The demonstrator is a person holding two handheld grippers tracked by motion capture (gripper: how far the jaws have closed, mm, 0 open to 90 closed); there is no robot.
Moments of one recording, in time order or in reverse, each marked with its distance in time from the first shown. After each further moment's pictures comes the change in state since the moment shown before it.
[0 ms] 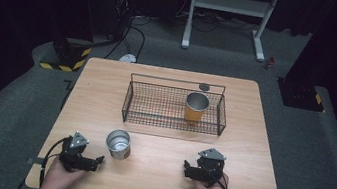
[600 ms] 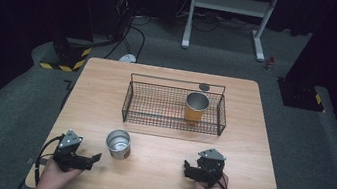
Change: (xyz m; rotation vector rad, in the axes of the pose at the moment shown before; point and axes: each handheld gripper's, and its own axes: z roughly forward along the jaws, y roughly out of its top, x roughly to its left) left arm 0.006 0.004 -0.022 -0.115 -0.044 -0.010; right arm 0.001 -0.001 -0.001 0.000 -0.010 0.006
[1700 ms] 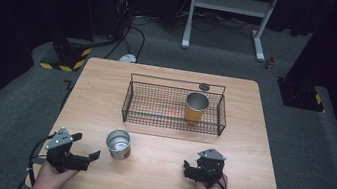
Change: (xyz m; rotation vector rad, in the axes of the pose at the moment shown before) left arm -0.014 0.019 -0.033 -0.159 -0.082 -0.003; right arm 0.000 0.000 0.000 0.001 0.006 -0.002
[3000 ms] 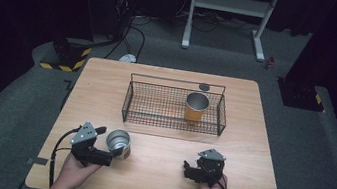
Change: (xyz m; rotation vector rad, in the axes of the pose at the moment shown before) left arm -0.036 0.033 0.043 -0.062 -0.091 0.064; right arm 0.000 -0.001 -0.001 0.000 0.004 0.000
